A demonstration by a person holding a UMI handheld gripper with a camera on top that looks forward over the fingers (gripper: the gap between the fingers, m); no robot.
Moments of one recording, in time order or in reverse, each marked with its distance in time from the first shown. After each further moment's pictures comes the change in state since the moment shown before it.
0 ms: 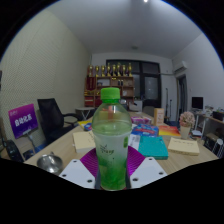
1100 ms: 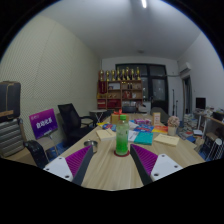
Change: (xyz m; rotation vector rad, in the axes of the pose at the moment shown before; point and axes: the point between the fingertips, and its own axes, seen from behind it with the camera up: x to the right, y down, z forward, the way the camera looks) arm -0.006 -0.052 -0.294 -0.002 -0.128 0.016
